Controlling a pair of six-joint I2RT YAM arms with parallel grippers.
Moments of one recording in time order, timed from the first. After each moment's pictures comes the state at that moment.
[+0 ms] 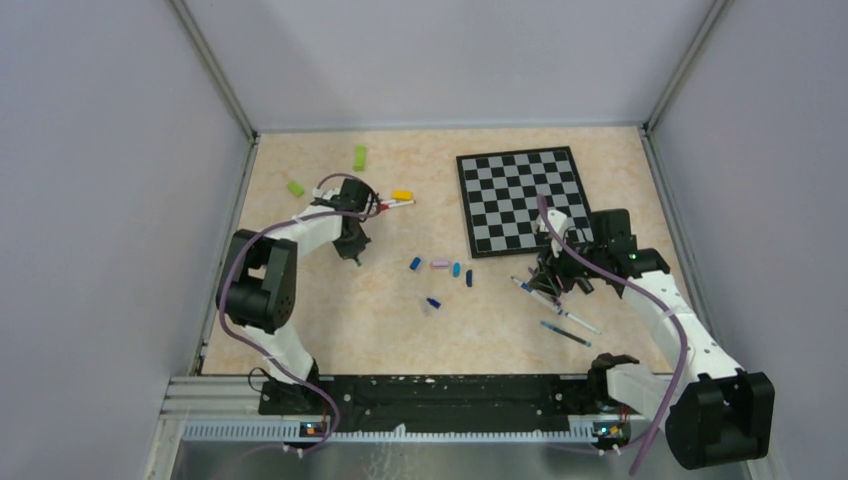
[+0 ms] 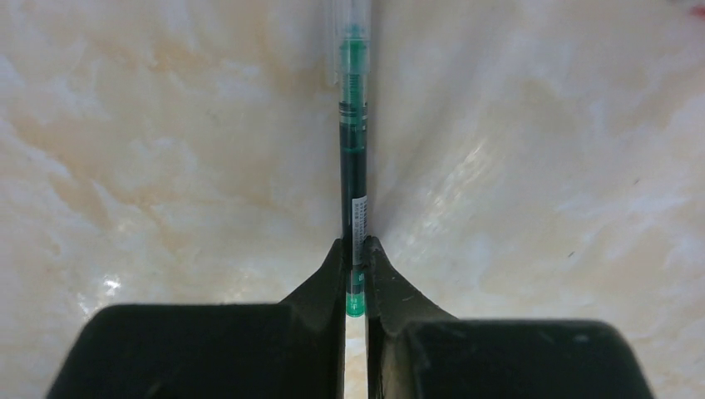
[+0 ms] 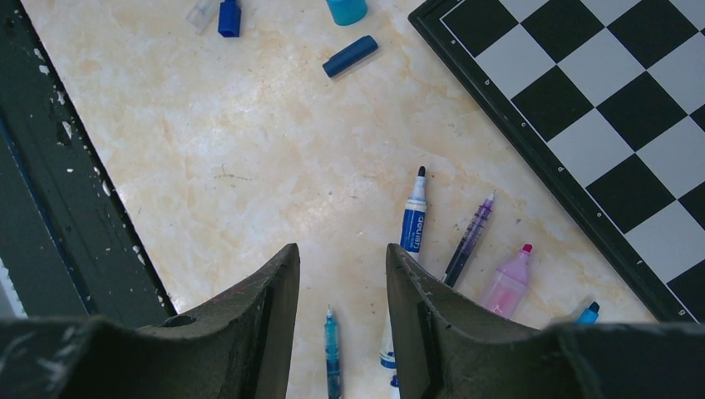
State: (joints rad) left arm -0.28 1.79 1.13 -0.56 -0.31 -0.80; right arm 0.15 1.02 0.73 -0.65 -0.73 -0.57
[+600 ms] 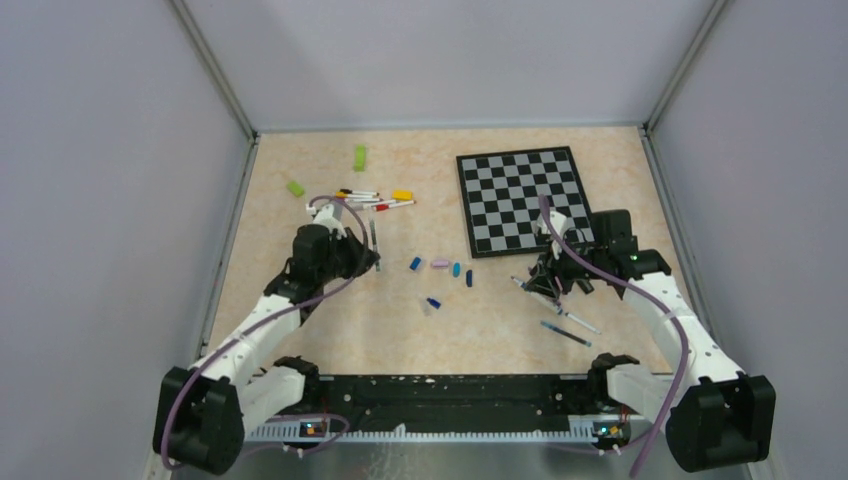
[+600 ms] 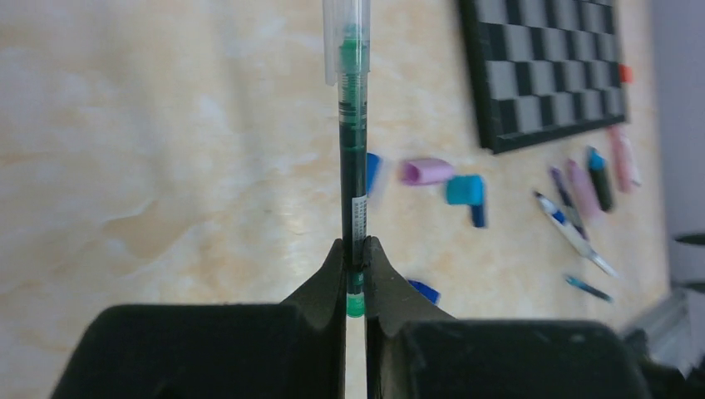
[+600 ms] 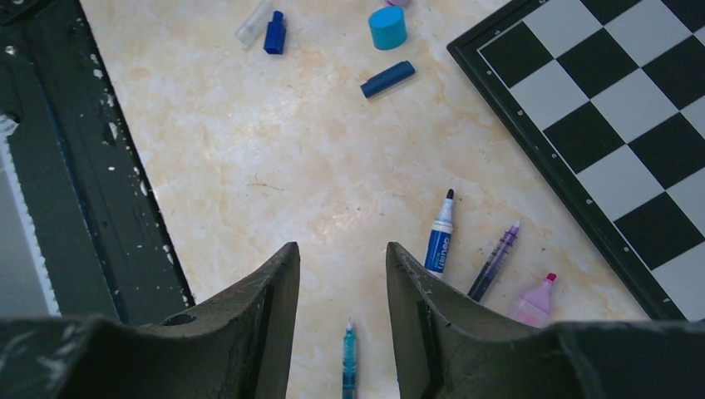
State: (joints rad) left arm -0.28 1.05 0.56 -0.10 0.16 -0.57; right arm 0.15 1.01 0.73 -0.66 -0.81 -0.59
